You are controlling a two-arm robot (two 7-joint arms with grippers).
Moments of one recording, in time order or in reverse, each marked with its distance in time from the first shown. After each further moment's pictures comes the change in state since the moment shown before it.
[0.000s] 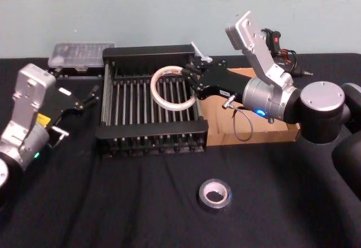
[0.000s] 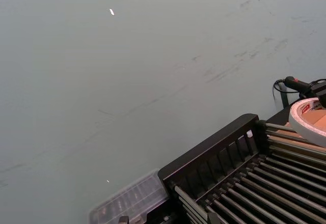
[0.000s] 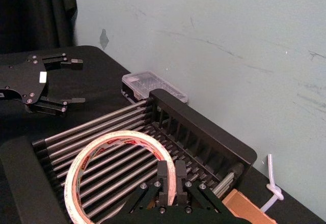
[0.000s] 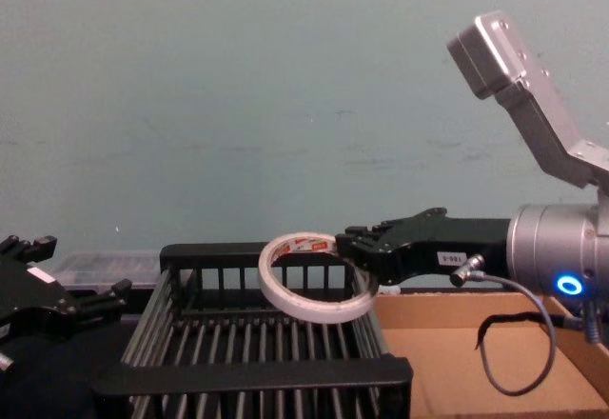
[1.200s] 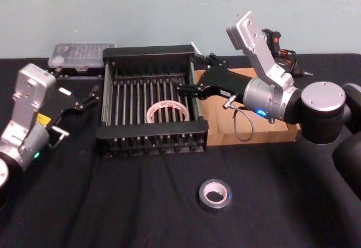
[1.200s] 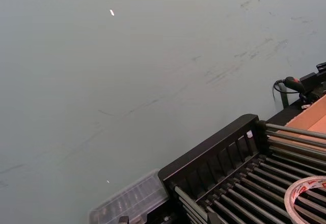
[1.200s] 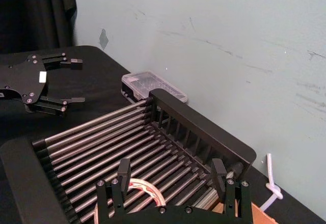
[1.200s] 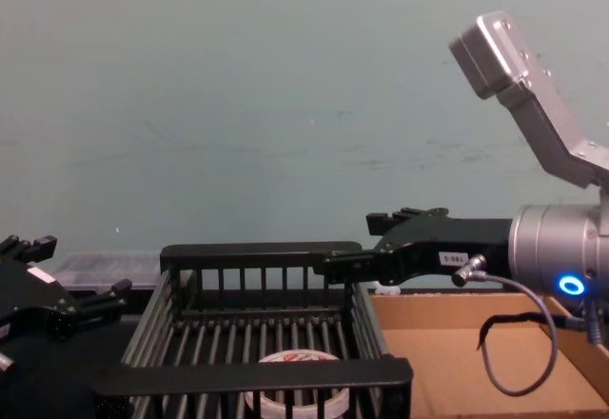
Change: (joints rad) left arm 0.000 0.000 0.000 0.000 0.000 0.000 0.000; right arm -0.003 0.002 0.002 -0.004 0.001 0.004 0.000
